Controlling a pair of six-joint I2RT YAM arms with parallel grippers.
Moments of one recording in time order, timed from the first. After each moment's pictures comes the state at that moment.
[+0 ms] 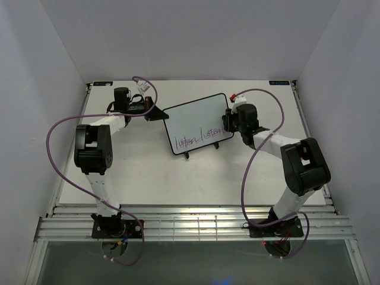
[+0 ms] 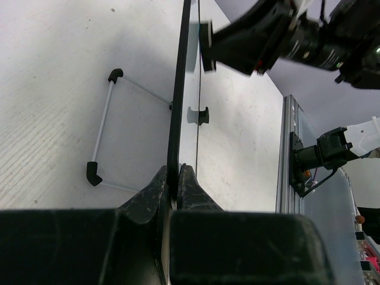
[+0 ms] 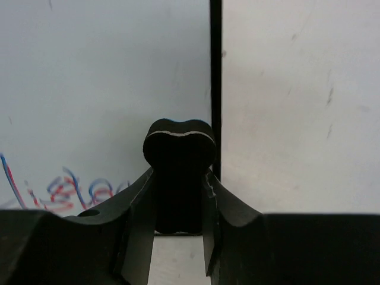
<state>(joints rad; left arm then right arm) -0.05 2.01 1.33 0.15 1.23 -0.22 0.37 1.72 0.99 0.28 -0.01 0.06</state>
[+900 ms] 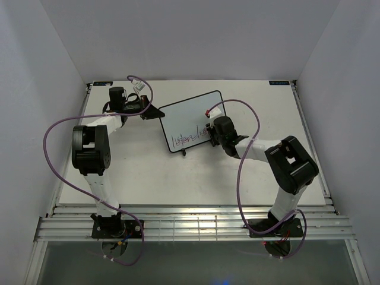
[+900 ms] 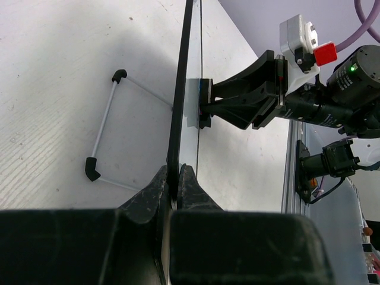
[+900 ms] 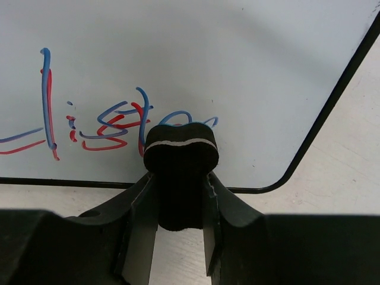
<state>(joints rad) -0.02 2.00 1.32 0.17 1.21 -0.23 0.62 1.78 0.93 0.27 0.20 -0.05</state>
